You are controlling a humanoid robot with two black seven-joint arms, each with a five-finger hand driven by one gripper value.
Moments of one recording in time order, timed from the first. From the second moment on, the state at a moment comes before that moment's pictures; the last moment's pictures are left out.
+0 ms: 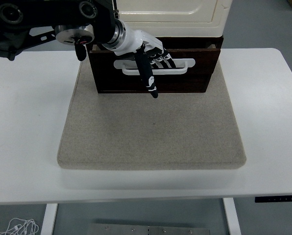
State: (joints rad) left arm -1.84 0.38 0.27 -1.26 0.20 -0.28 0.43; right arm -0.01 0.00 0.13 0.15 -0.02 0.07 -0.10
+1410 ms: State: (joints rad) left arm -1.84 0.42 0.12 -1.29 0.19 -0.46 0.43; right arm -0.01 0.00 0.13 0.15 -0.02 0.07 -0.10
